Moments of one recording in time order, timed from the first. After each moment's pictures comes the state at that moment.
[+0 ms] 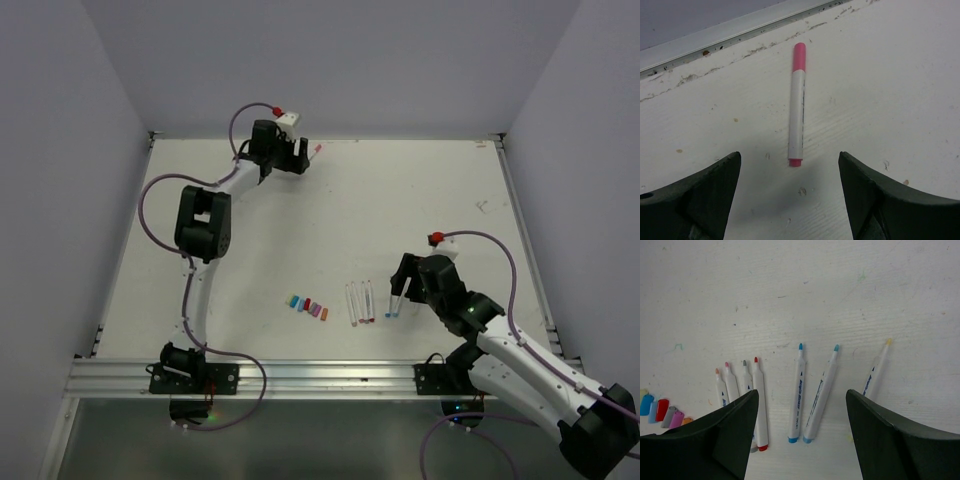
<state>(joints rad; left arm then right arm) -0.26 2.45 1.97 -0.06 0.27 -0.02 0.61 0.74 0.43 -0.41 0.32 0.67</state>
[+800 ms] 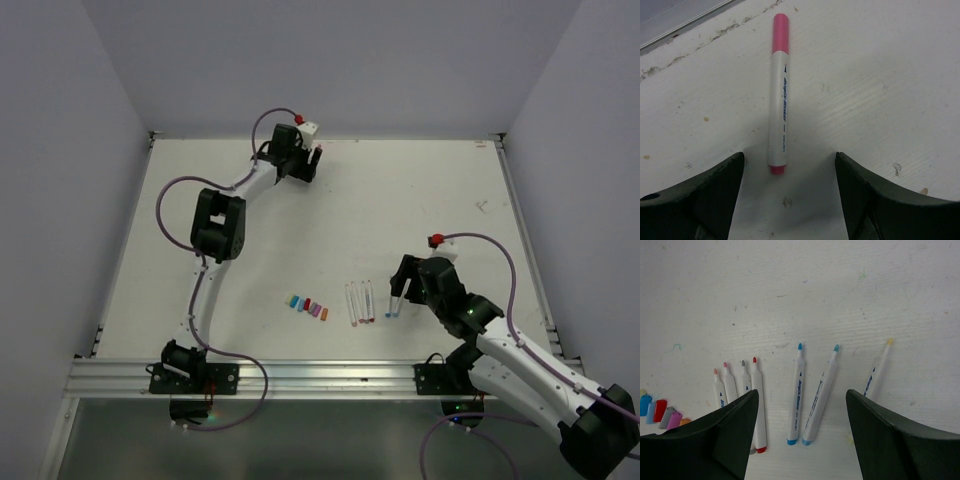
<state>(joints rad) -0.34 2.57 2.16 -0.26 0.13 0.10 0.61 0.73 0.40 -0.38 0.32 0.67</state>
